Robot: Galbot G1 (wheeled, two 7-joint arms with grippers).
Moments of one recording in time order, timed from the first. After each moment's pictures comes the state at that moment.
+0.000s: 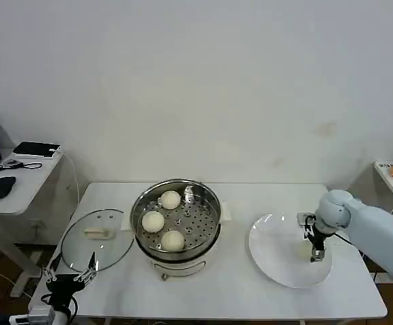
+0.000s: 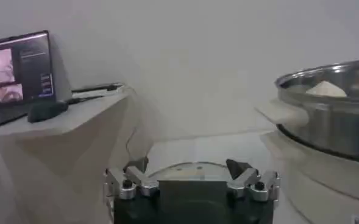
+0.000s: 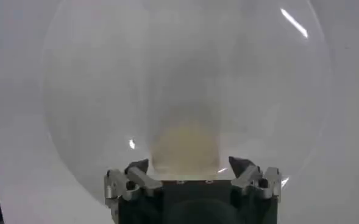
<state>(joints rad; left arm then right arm) 1.69 -1.35 -0.79 -2.04 -0.16 0.10 0.01 -0.15 0.64 -0.72 1.27 -0.24 -0.41 -1.15</state>
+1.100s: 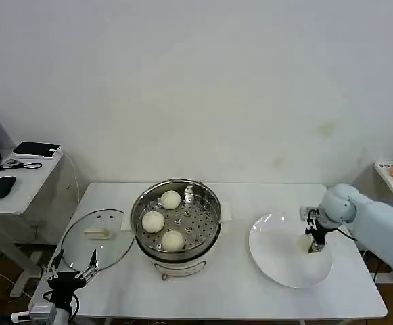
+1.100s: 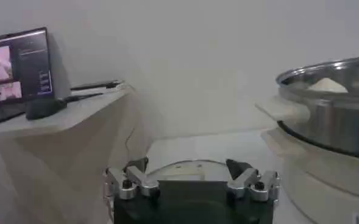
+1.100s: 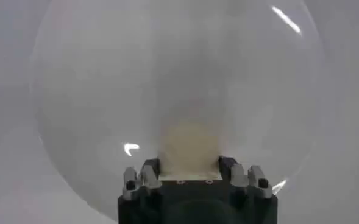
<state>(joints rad) 1.67 -1.35 -0.79 -2.03 -0.16 0.10 0.01 -0.09 0.60 -0.71 1.34 -0.18 -0.44 -1.14</state>
